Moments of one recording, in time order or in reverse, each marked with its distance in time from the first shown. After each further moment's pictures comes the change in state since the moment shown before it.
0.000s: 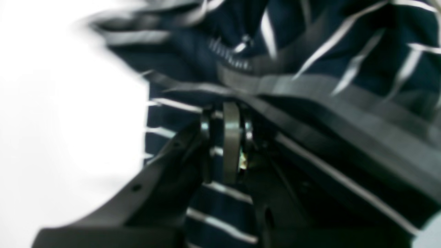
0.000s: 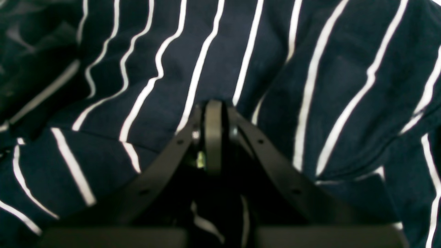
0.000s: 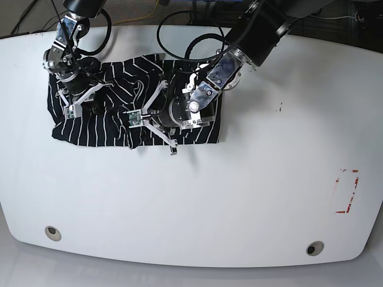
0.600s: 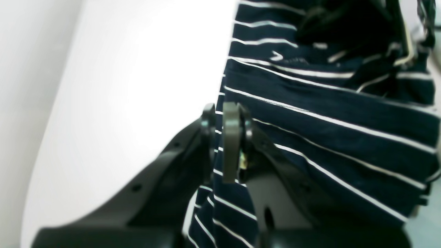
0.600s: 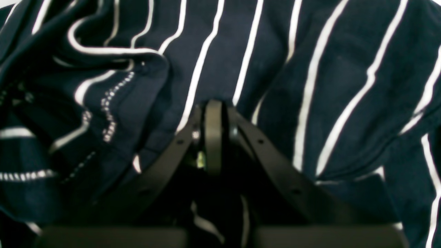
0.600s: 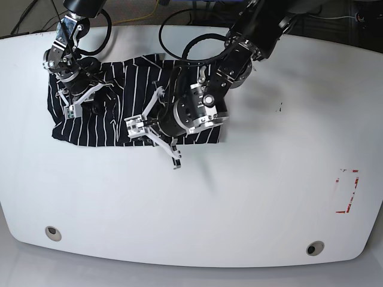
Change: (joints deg) left arm 3.5 -0.1 -4.3 16.5 -0.3 -0.1 0.2; right arm 0.0 0.0 0.0 0.0 0.0 0.0 0.0
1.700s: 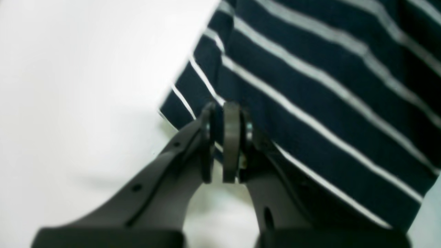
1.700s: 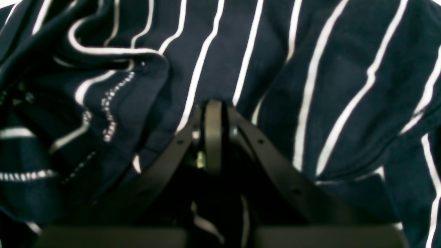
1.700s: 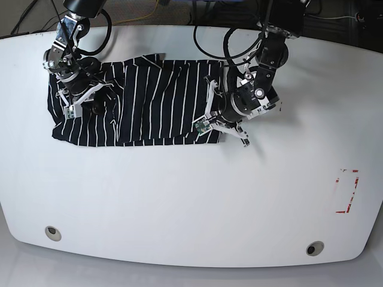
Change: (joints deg) left arm 10.4 -7.8 -16.8 -2.0 0.0 0.1 -0.2; right arm 0.0 0.0 0.0 0.0 0.0 0.0 0.0
